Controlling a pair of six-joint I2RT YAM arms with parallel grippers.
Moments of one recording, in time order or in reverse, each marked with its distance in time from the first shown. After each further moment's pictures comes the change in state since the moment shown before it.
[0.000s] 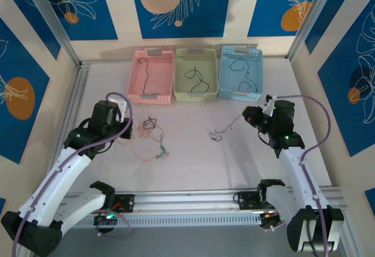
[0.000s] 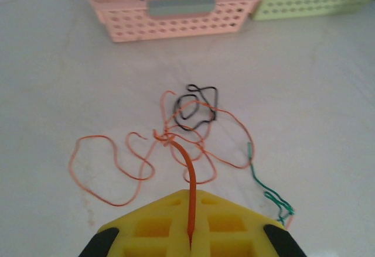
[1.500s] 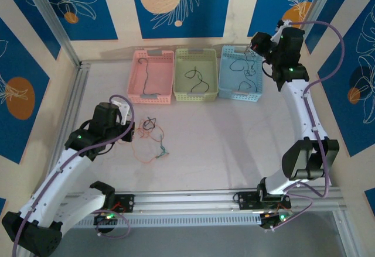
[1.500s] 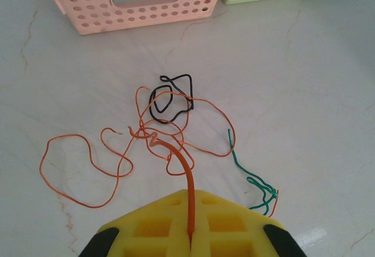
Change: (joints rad) left arm 0.002 -0.019 -0.040 0.018 0.063 0.036; right arm -0.003 0.664 0.917 0.057 0.183 -0.063
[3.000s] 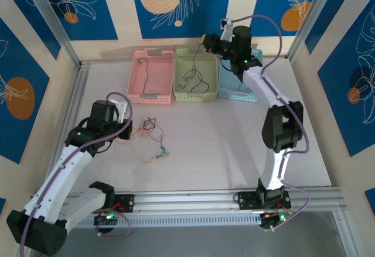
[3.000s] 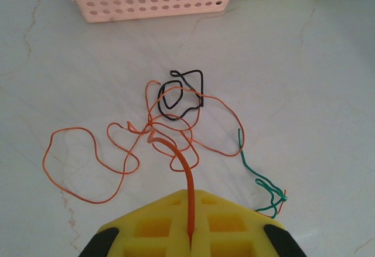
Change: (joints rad) left arm 0.094 0.034 -0.005 0.007 0.067 0.019; right arm 0.267 0.422 0.188 0.266 -0.178 -0.095
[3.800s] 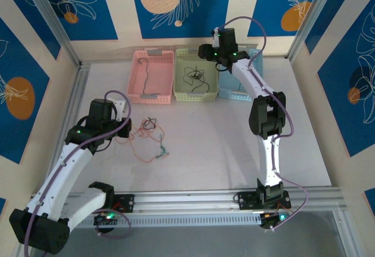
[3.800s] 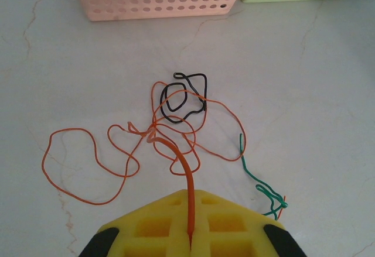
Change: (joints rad) left arm 0.045 0.020 -0.002 0.016 0.037 0.000; right arm -0.002 0.253 0.348 -0.504 0.293 -0.219
